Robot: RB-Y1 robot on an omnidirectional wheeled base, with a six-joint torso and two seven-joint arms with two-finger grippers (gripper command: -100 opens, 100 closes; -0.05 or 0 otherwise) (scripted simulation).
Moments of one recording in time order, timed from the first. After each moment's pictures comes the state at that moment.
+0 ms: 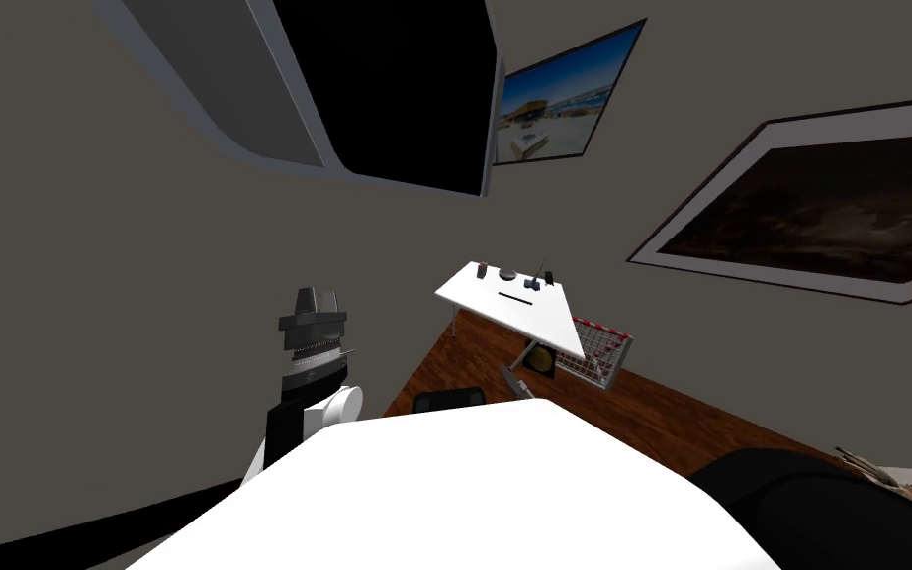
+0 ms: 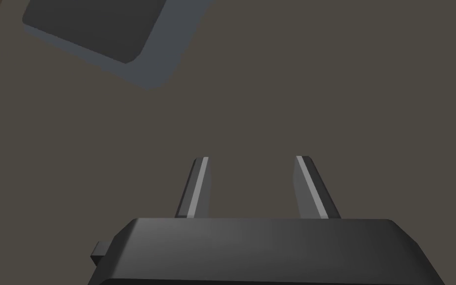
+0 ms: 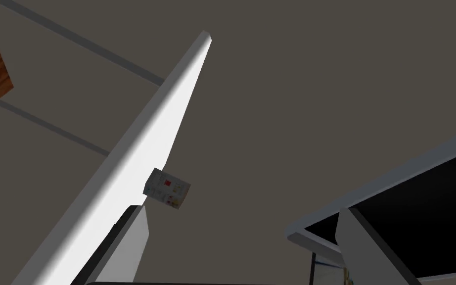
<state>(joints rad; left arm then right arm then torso) 0.54 0.00 0.03 -2.29 0.12 -0.51 -0.04 0.81 -0.52 0.27 -1.74 0.16 -0.74 0.10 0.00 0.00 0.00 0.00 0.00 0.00</state>
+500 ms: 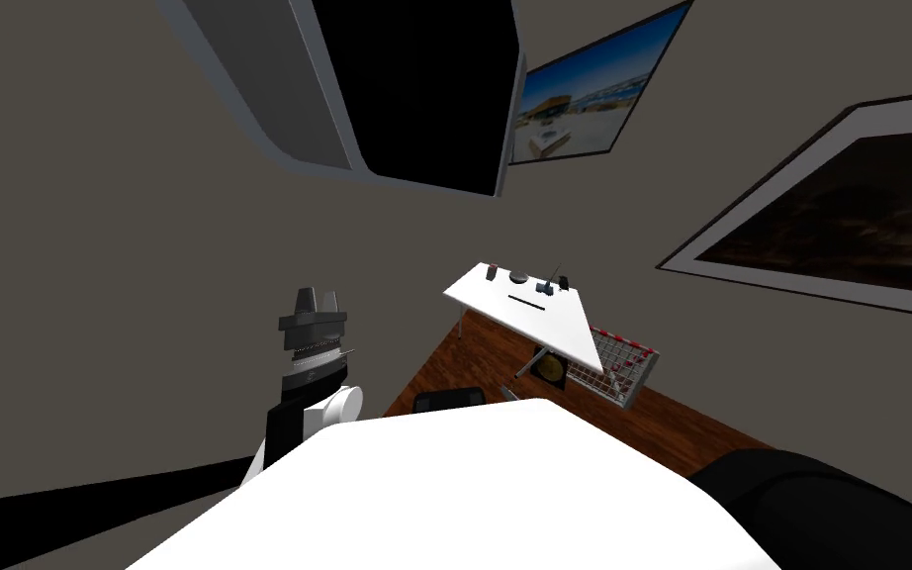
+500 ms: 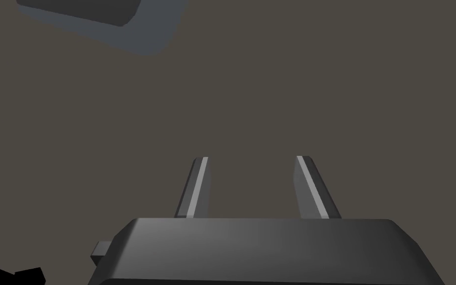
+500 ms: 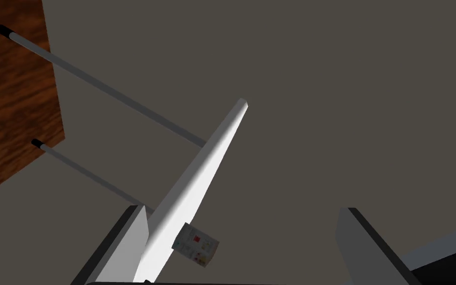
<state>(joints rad) 0.54 0.00 0.03 -2.29 0.12 -0.51 -0.04 0.85 -0.58 0.32 -1.63 0.20 -0.74 0.10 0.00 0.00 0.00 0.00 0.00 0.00</state>
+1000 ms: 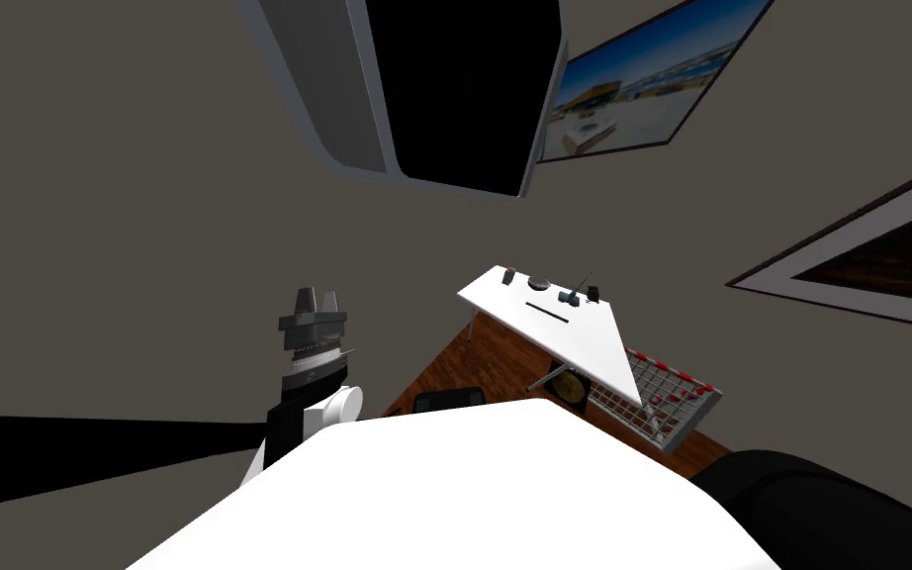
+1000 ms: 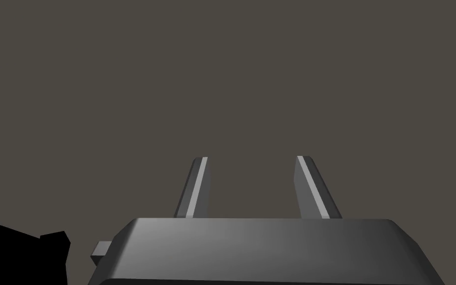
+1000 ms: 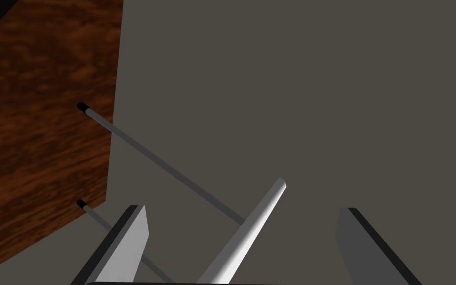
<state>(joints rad) 0.54 0.00 0.03 -2.29 0.12 -0.51 -0.04 0.91 -0.66 0.37 -1.51 0.23 -0.72 0.09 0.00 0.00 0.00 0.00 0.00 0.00</state>
